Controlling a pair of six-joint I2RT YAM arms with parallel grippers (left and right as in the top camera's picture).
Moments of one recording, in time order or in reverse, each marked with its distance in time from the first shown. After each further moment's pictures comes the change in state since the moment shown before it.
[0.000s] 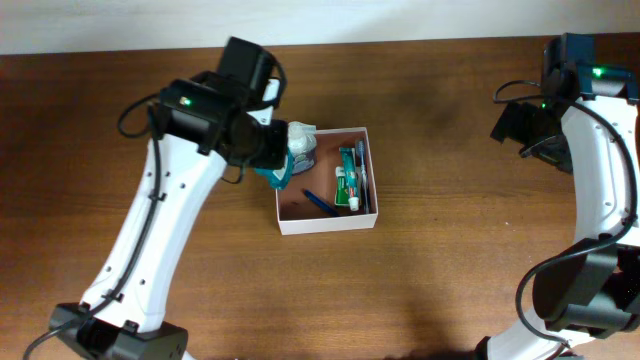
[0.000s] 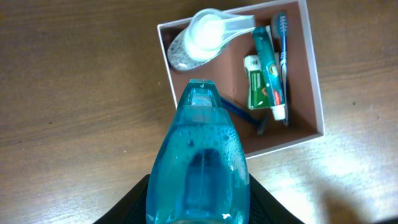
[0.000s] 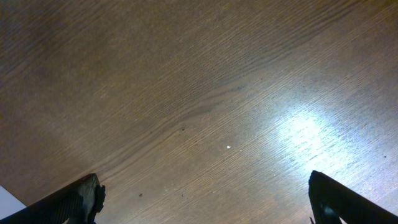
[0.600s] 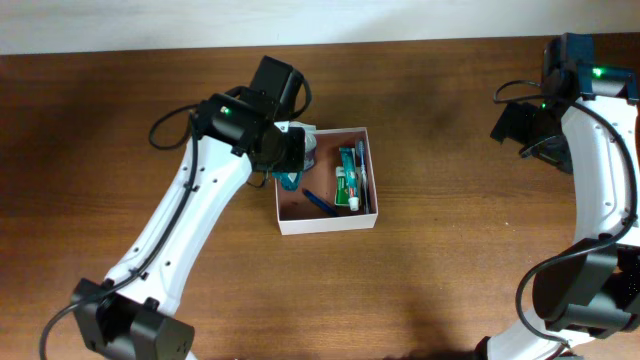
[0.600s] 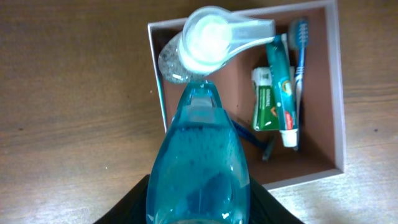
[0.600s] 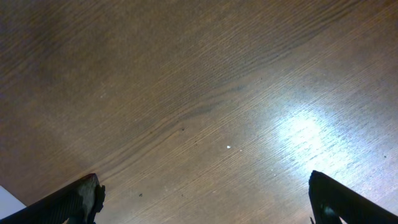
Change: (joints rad) left arm -0.042 0.028 -0.179 0.191 -0.051 -0.100; right arm 0.000 0.000 0.000 0.000 0.000 -0.001
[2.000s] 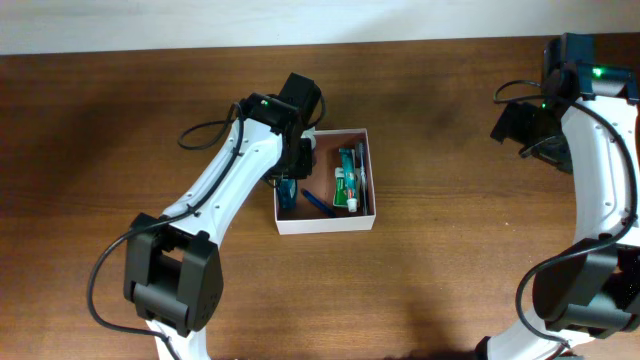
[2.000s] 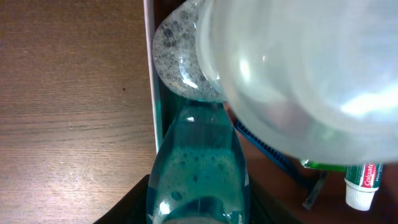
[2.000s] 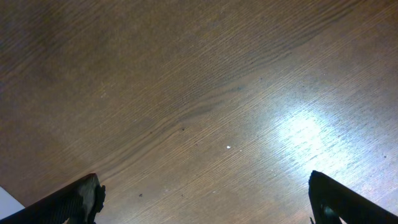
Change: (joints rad) left arm -0.004 0.232 -0.028 0.051 -0.065 -0.089; right arm 0.000 0.000 0.000 0.000 0.000 0.000
